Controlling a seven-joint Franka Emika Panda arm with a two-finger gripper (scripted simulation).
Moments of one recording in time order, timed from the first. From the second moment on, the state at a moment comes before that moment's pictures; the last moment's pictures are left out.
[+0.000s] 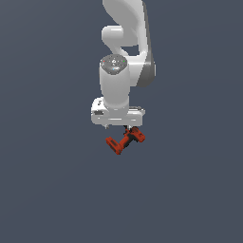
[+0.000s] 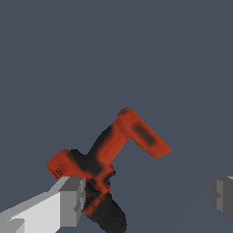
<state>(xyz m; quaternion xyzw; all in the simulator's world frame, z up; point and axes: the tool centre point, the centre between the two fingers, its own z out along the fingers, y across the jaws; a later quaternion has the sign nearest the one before) -0.012 -0.016 0.169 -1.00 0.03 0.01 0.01</state>
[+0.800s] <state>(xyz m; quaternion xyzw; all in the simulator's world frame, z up) -0.014 -0.035 0.166 -1.00 0.02 0.01 0.00</state>
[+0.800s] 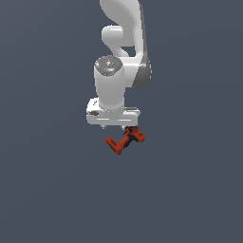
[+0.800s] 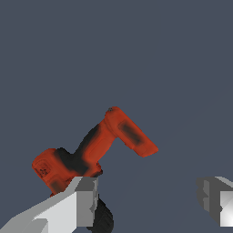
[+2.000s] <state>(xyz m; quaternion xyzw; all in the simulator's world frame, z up) -0.005 -0.038 0.086 -0.94 -0.32 0.05 -0.08</state>
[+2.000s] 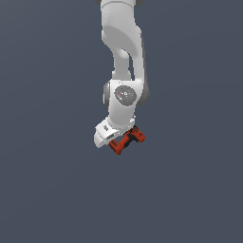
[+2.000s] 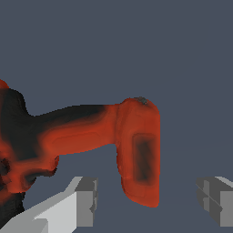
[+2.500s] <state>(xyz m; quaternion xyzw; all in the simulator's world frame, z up) -0.004 -0.036 0.064 -0.90 -0.42 0.06 -0.09</state>
